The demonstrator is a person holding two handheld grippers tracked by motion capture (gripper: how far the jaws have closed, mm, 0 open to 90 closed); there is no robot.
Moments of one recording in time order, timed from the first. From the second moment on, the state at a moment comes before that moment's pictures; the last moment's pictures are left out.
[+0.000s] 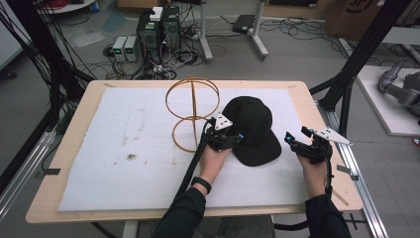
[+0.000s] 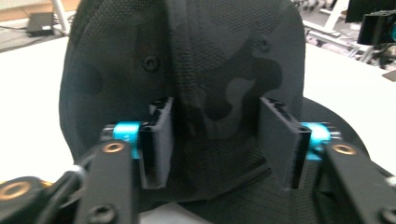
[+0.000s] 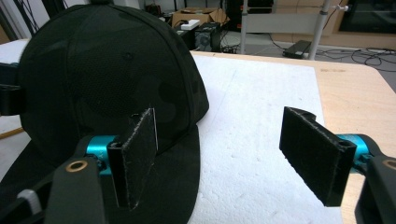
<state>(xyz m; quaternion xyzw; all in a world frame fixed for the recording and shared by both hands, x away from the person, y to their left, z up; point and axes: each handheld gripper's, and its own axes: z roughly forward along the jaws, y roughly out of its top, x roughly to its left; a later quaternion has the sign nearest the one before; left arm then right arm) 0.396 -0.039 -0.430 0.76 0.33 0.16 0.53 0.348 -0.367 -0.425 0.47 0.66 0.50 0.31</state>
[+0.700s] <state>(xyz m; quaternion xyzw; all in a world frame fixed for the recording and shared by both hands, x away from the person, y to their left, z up) 0.389 -0.032 -0.425 0.76 0.31 0.11 0.56 0.348 -0.367 -0.425 0.46 0.66 0.51 0.30</state>
